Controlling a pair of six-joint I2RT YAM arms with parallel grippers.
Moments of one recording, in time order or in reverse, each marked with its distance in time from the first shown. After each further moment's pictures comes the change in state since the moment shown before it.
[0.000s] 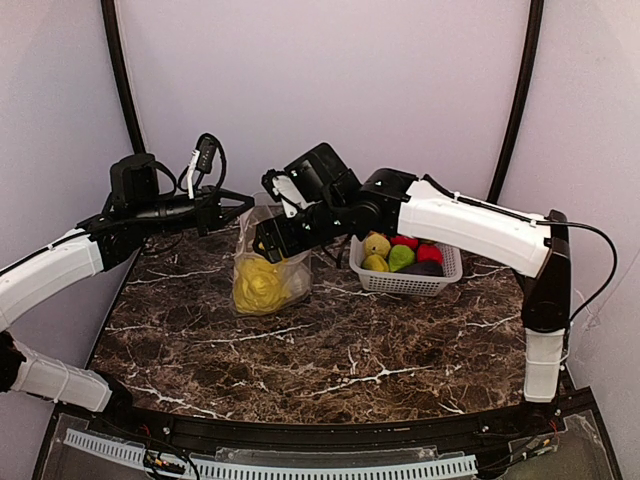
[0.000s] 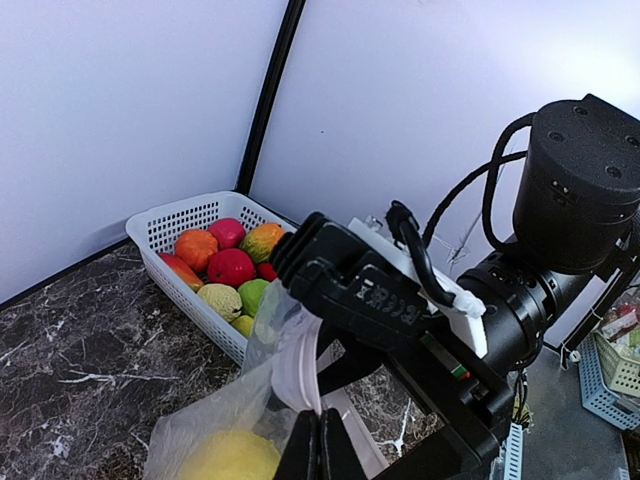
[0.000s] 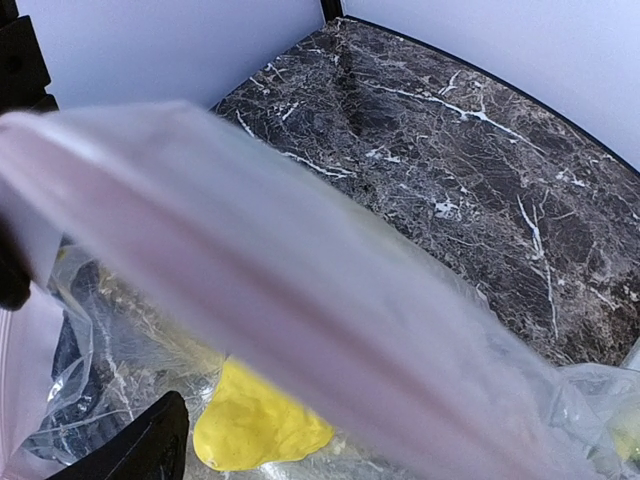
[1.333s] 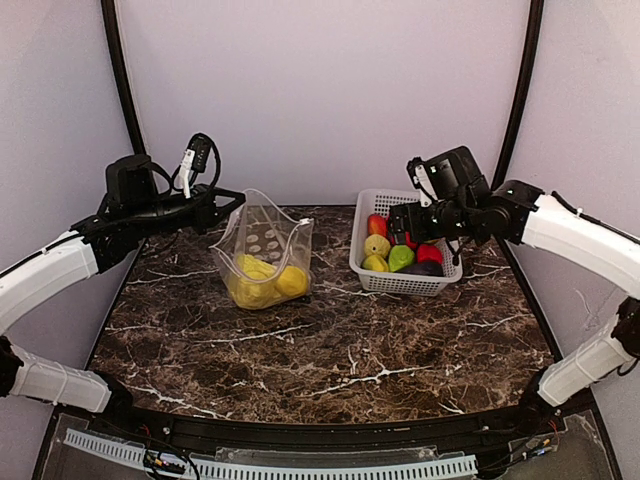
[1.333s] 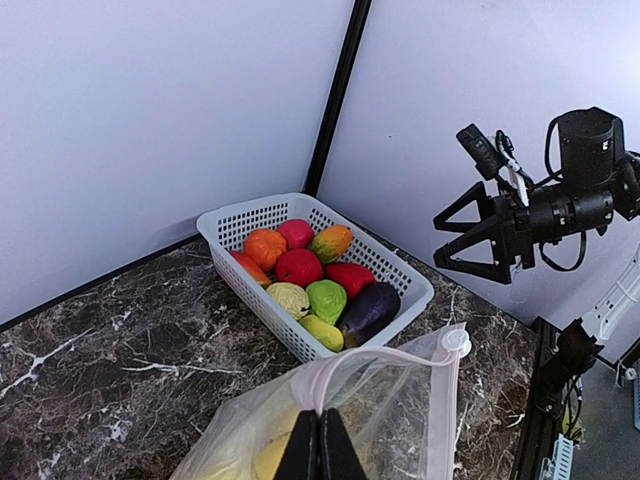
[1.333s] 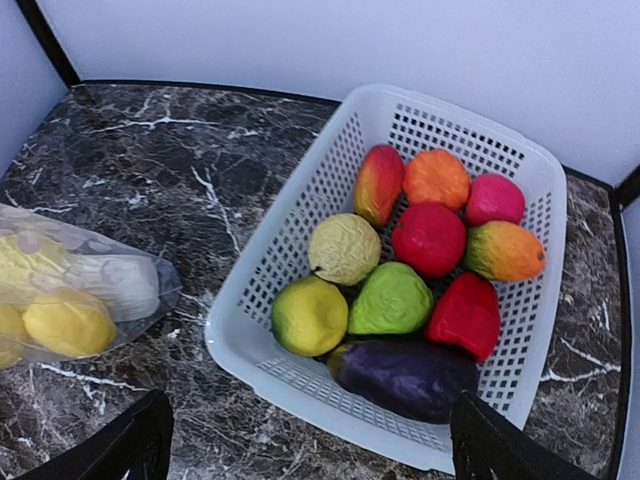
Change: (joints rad) left arm 0.000 -0.034 -0.005 -0.050 -0.178 0.053; right arm -0.288 -0.601 -0.653 0.059 0.268 -0.018
